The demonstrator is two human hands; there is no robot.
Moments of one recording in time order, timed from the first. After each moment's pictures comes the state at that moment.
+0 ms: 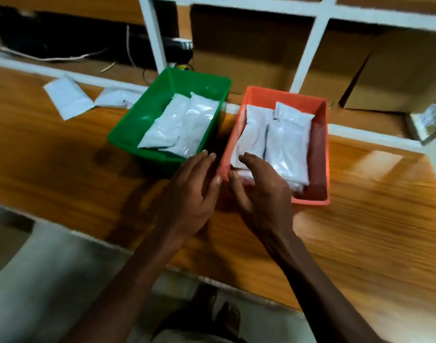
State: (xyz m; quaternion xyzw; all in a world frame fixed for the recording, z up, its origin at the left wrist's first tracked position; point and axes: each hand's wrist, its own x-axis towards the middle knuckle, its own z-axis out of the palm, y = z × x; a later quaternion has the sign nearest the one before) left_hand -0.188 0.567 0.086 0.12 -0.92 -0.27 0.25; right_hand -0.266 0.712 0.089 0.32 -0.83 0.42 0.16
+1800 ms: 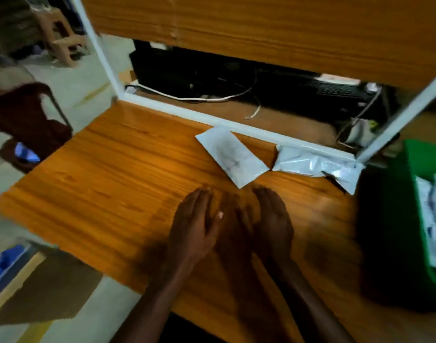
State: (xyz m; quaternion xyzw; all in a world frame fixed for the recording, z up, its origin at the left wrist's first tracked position) left_hand -0.076 -0.041 -0.001 0.23 -0.92 -0.22 0.22; right_hand -0.189 0.094 0.000 0.28 -0.88 0.33 0.17
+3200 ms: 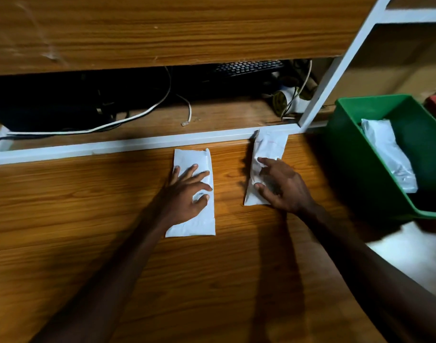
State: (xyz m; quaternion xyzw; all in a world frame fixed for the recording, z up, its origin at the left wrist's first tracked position) left_hand -0.259 -0.192 -0.028 -0.20 -0.95 -0.23 0.05; right_hand -0.305 0.124 -0.012 0.31 -0.90 0.26 0.14
